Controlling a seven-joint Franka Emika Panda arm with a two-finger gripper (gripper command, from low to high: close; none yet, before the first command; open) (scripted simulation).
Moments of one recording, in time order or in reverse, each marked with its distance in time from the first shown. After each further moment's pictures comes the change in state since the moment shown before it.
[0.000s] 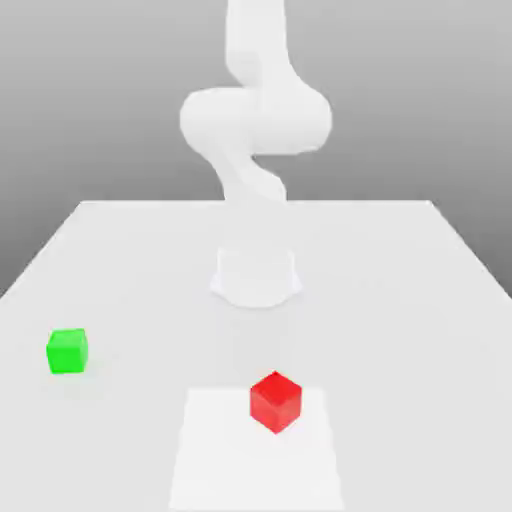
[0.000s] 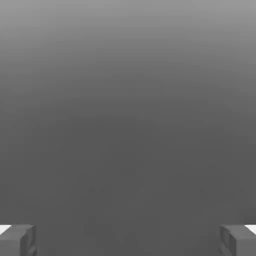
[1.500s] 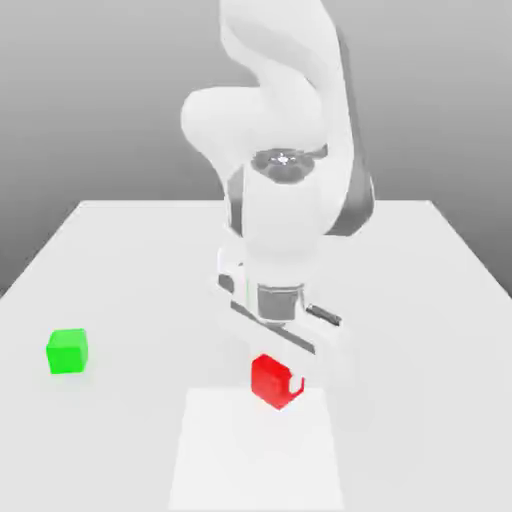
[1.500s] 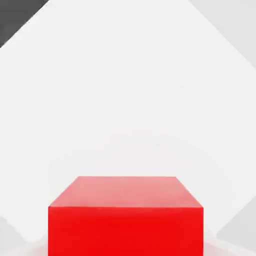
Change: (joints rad) arm -0.071 0.691 0.122 -0.500 0.018 0.472 0.735
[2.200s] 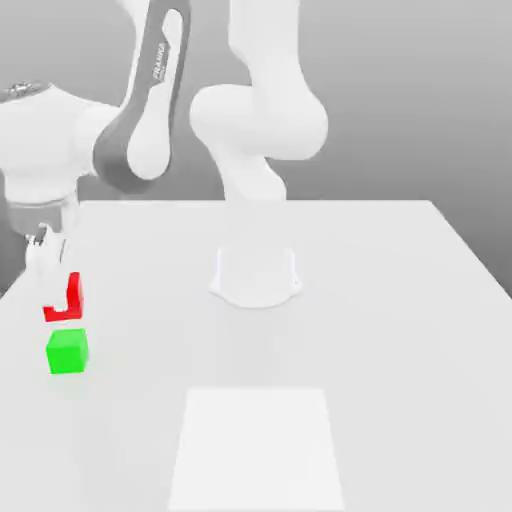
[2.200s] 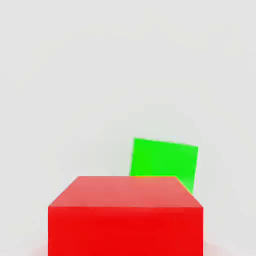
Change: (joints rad) arm -0.519 -0.045 -0.474 0.057 -0.075 -0.100 -0.321
